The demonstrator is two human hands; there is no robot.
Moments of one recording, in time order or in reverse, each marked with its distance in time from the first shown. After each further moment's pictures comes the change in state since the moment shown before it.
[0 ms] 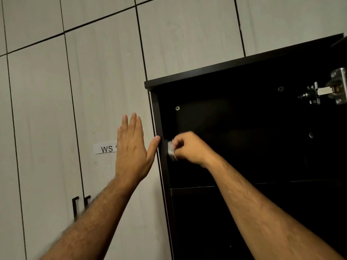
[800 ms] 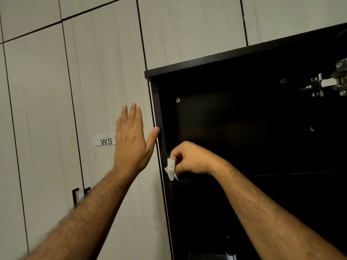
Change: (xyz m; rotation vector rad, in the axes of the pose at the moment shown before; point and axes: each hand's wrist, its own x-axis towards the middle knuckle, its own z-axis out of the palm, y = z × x) left_hand -0.001 0.004 -0.006 0.024 -0.008 -0.006; right_hand -0.032 0.003 0.006 -0.191 -0.327 -0.010
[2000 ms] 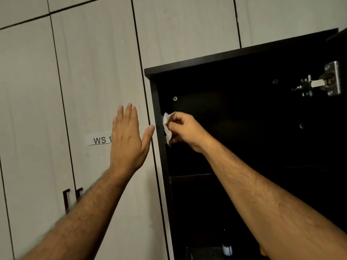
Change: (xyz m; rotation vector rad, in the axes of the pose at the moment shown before) left_hand -0.002 -0.014 0.003 -0.094 -0.005 0.027; right_hand 0.035 -0.019 -0.016 0.620 0.422 0.001
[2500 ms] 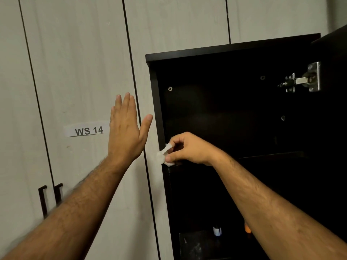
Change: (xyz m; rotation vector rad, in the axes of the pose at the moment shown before) left_hand 0.002 -0.010 0.005 -0.193 -0.024 0.008; right_hand -0.055 0.018 -0.003 -0.451 -0.250 0.148
